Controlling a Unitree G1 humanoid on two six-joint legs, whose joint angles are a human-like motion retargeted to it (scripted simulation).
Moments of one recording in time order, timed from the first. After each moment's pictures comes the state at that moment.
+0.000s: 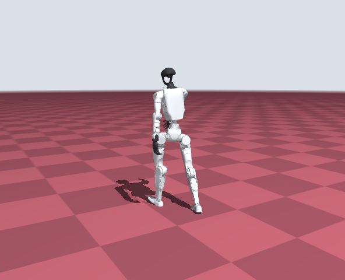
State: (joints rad) left arm 0.14 0.28 -0.13 1.58 -0.13 -0.25 -0.22; right arm -0.75 -0.16 0.34 1.48 0.34 -0.25 -0.07; waist 0.42 -0.14 0.18; left_leg 0.01 0.04 0.57 -0.05 -0.21 0.06; right_leg 0.28 -0.20 0.04 0.10 -0.22 0.14
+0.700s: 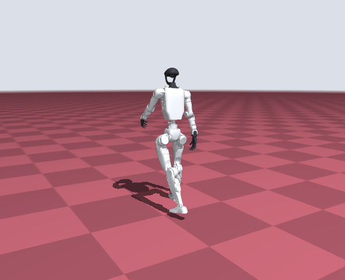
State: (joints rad) left arm -0.74 0.21 -0.31 1.19 -0.05 -0.24 -0.21; right arm -0.02 -0.23 0.03 1.62 0.26 -0.09 0.22; waist -0.16 -0.01 0.15; left_leg 0.49 -0.01 0.10 -0.01 -0.27 -0.02; right_leg -0.14 -0.15 -0.32 0.02 0.03 0.16
